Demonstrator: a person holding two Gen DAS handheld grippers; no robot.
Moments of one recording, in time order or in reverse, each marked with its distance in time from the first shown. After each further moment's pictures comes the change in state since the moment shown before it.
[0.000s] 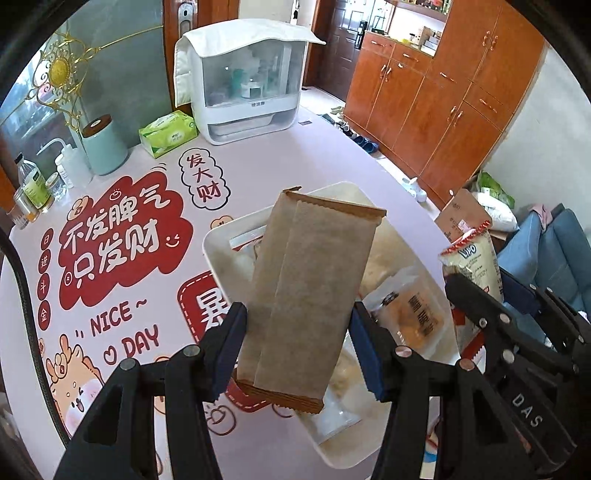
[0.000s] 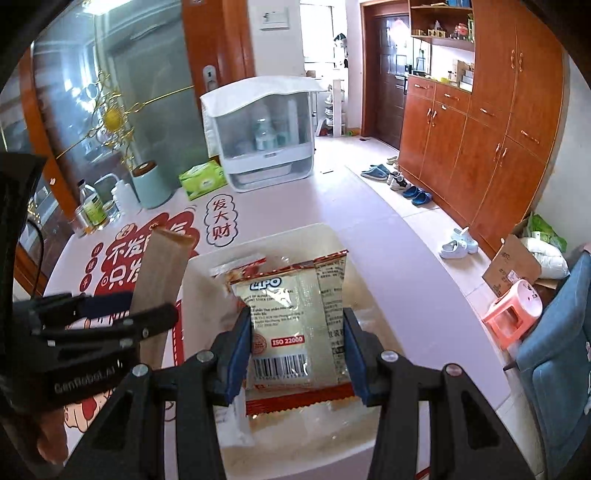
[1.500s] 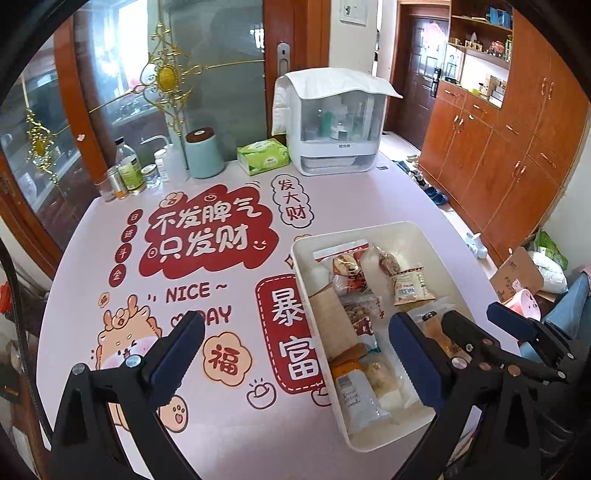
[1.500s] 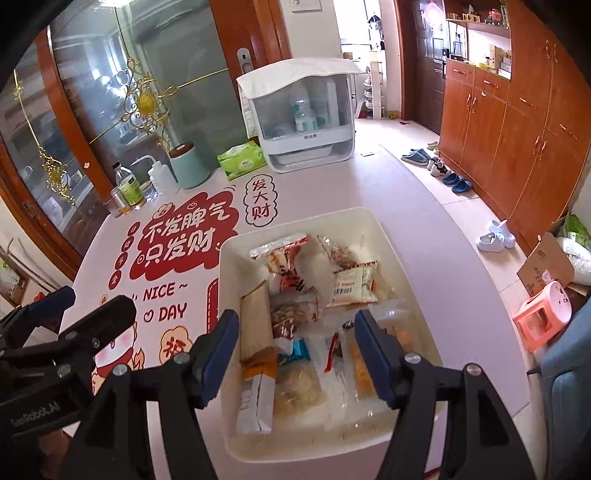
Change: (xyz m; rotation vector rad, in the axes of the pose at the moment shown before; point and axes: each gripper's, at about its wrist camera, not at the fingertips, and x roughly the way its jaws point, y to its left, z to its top) left arm -0.081 0.012 -0.053 -0.190 -0.173 0.279; right arm -0.001 0.008 -0.004 -0.045 0.081 0.169
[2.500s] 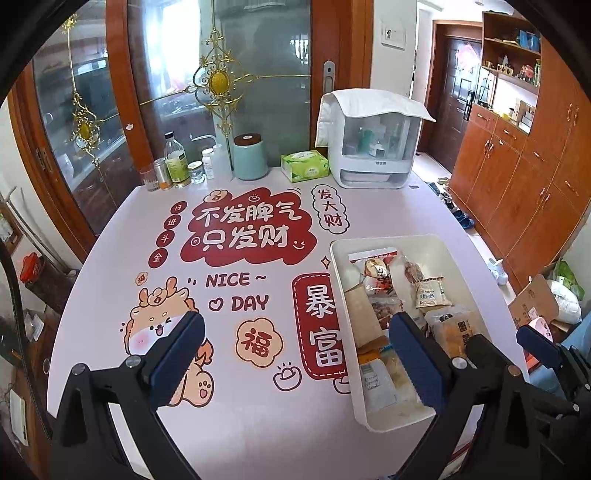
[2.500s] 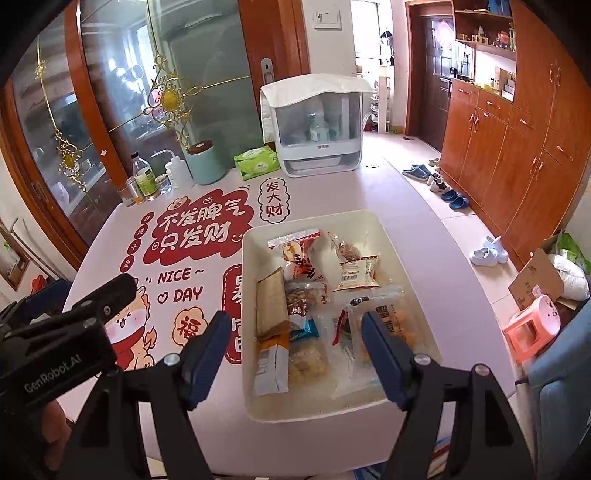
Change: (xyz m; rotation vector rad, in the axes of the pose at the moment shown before) left arm -0.044 0.020 -0.026 -0.097 -0.053 0.108; right arm -0.051 0.026 -0.027 -0.065 -0.037 -0.022
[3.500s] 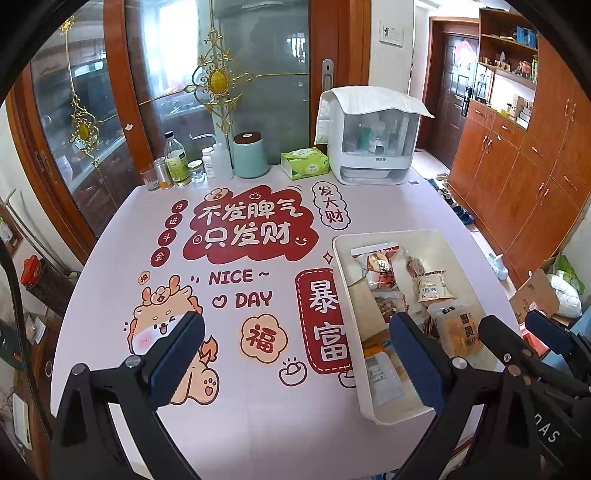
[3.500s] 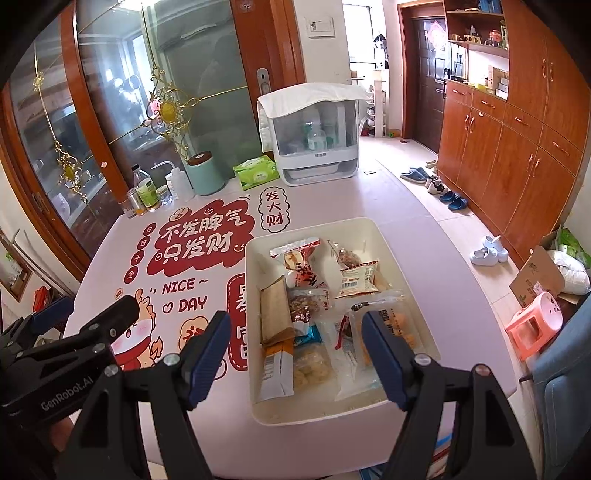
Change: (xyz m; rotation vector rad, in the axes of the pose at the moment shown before) left arm -0.001 0.000 -0.003 0.002 0.004 0.002; right arm -0.010 0.001 0.004 0.025 -0.027 0.006
